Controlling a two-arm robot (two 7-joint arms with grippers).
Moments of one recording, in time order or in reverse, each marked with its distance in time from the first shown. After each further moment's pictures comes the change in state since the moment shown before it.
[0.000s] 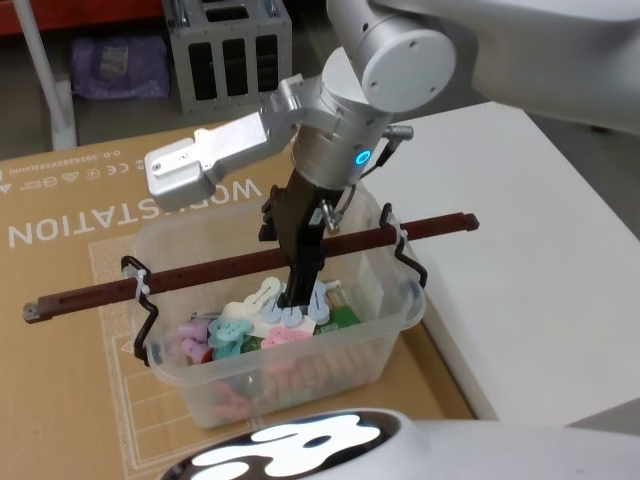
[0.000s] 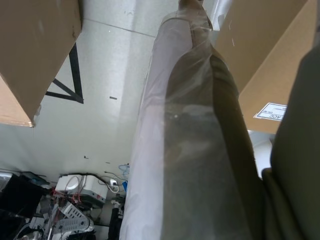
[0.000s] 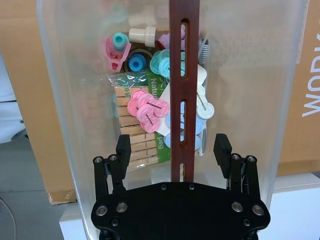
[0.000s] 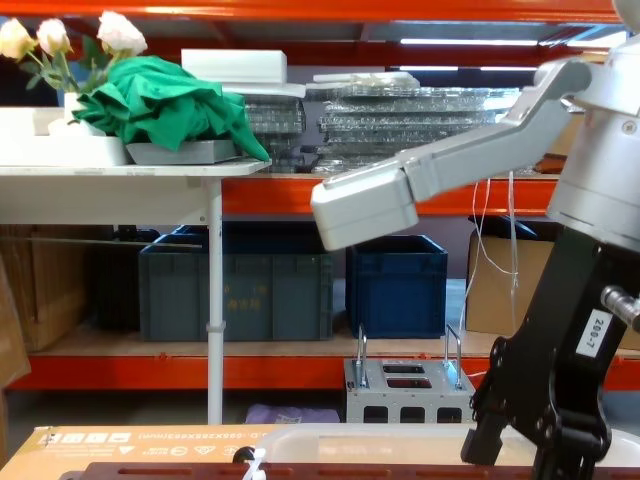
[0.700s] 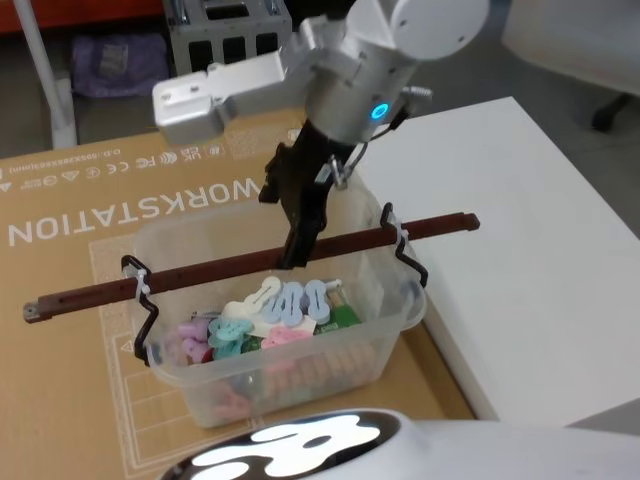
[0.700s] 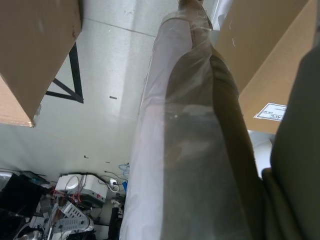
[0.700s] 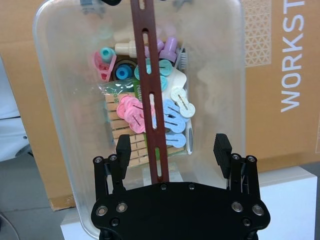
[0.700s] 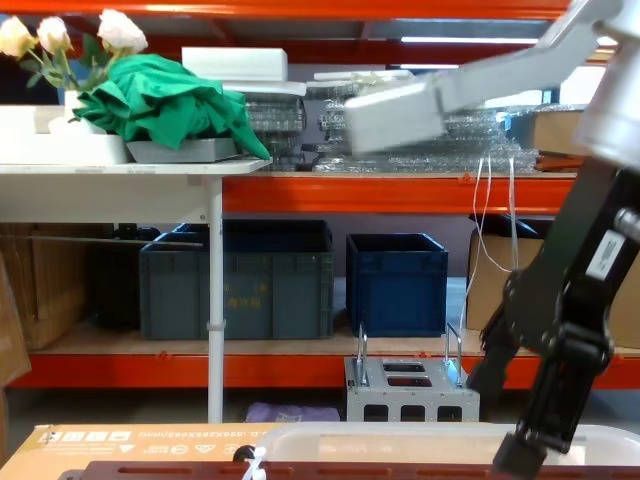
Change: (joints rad) left arm 0.000 0.000 0.000 0.000 0.000 0.000 0.000; right arm 0.018 0.041 0.063 0.008 0.060 -0.002 -0.010
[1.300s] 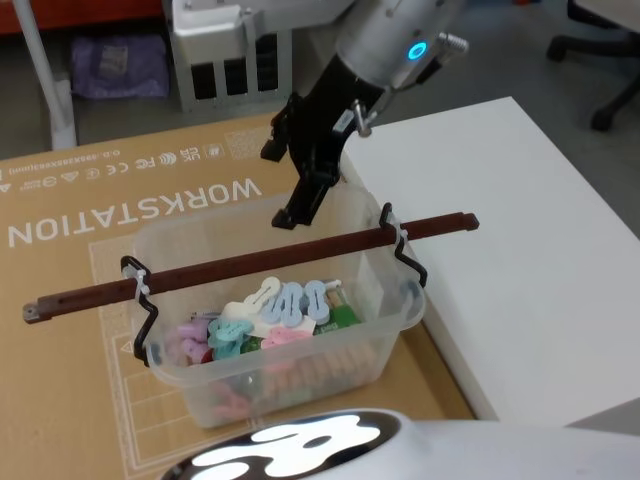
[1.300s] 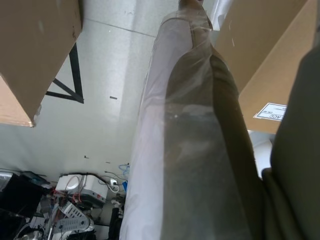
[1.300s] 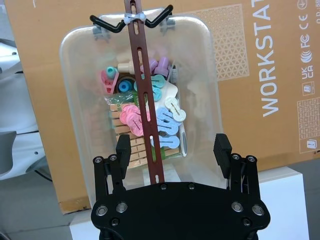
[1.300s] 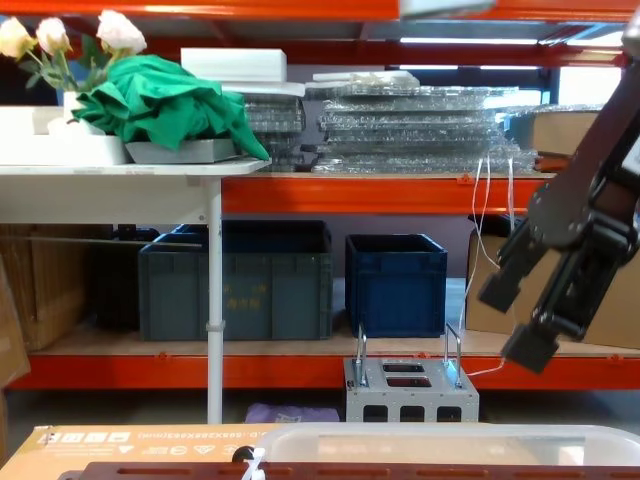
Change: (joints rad) left arm 0.000 0.000 0.000 0.000 0.000 0.000 0.000; right arm 0.017 0.078 0.098 -0.033 0.110 -0.029 0.005
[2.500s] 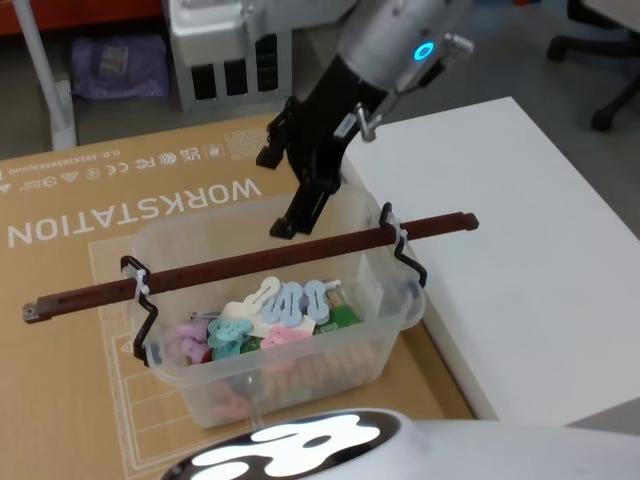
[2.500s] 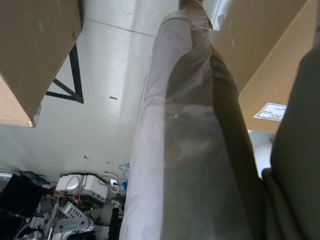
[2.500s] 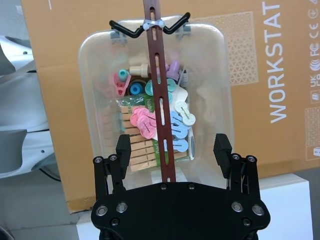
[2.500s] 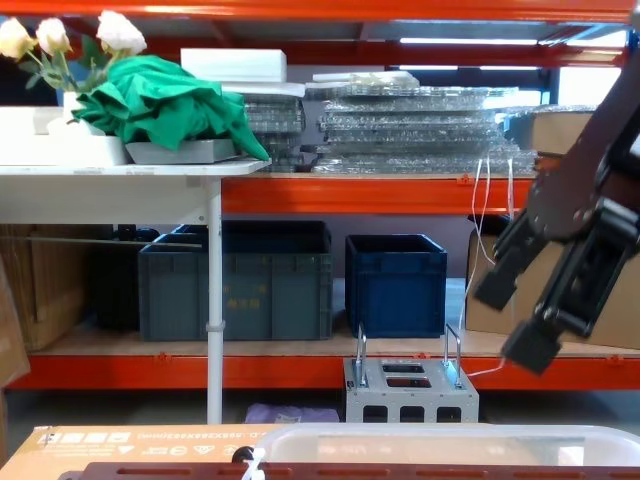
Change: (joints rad) left arm 0.000 0.000 0.000 0.000 0.000 0.000 0.000; right arm -0.031 0.010 0.052 -0.043 0.027 -0.005 0.037
